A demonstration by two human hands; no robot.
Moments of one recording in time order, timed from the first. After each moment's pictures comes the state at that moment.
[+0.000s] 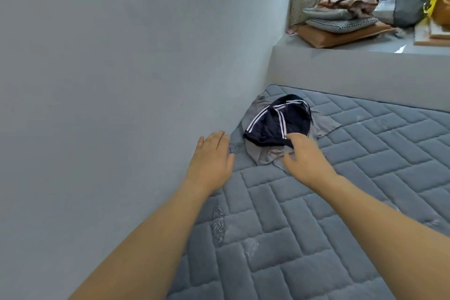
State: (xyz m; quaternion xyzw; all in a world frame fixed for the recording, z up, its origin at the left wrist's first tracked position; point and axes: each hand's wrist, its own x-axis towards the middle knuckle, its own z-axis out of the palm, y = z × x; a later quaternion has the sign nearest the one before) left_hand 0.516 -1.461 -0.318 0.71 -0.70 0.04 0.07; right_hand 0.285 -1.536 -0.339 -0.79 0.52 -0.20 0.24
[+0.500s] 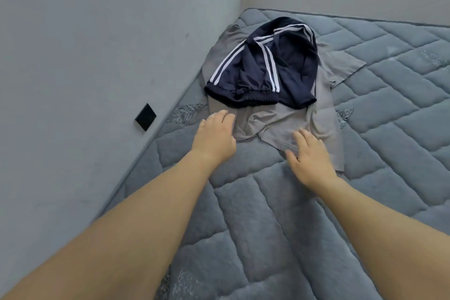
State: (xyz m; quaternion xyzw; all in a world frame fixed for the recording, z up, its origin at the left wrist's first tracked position) left_hand 0.523 -1.737 -0.676 0.69 -0.72 -0.08 0.01; right_hand 0.284 -1.740 -0.748 -0.76 0.63 -0.08 0.17
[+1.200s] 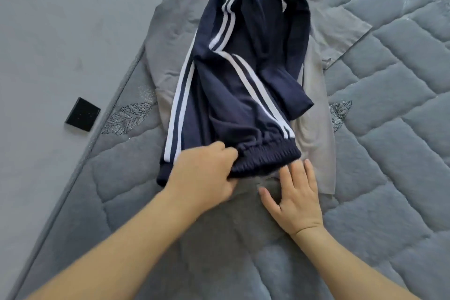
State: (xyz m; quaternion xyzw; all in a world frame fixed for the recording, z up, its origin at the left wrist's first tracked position) left_hand 0.479 -1.776 -0.720 0.58 -0.82 -0.05 0.01; right_hand 0.268 -1.740 -0.824 -0.76 0.62 -0.15 0.10
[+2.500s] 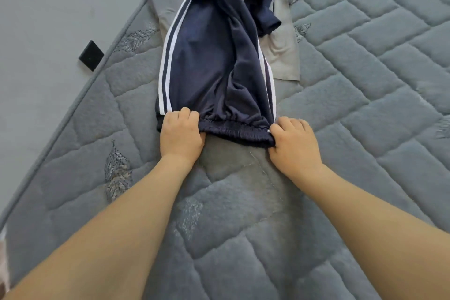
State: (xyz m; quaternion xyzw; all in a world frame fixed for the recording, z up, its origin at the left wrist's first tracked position) left_hand 0.482 -1.589 -0.791 0.70 -0.71 0.01 0.04; right_hand 0.232 -1.575 -0.780 -0.80 0.59 -0.08 0.02
